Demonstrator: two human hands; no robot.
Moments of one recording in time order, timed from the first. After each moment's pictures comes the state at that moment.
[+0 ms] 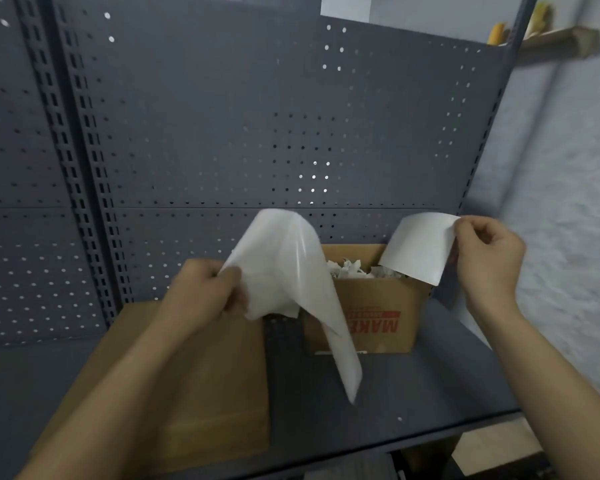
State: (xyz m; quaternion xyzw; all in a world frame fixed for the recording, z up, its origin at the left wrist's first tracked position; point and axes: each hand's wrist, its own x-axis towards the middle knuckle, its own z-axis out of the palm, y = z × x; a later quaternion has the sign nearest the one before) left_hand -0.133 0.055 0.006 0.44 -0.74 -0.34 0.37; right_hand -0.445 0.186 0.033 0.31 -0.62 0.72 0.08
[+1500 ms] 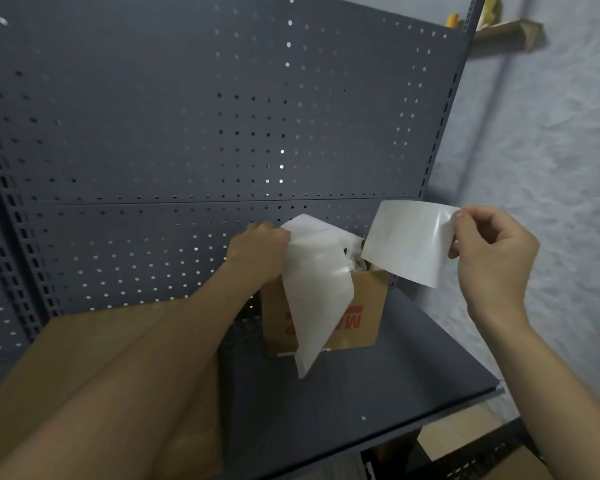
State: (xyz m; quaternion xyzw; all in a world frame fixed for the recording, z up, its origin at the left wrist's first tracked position) left_hand -0.294 0.002 0.010 0.36 -0.92 0.03 0.14; right_hand -0.454 0.223 0.039 0.32 -0.61 0.71 0.14
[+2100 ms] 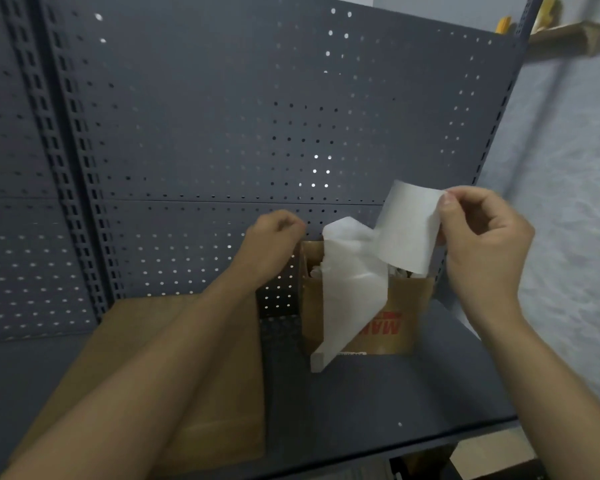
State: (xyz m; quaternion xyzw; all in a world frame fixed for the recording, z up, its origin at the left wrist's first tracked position) left_hand -0.219 0.029 0.028 0.33 -0.76 -0.39 0.39; right_hand -0.395 0.188 0.055 0.45 -0.55 0.69 0.15
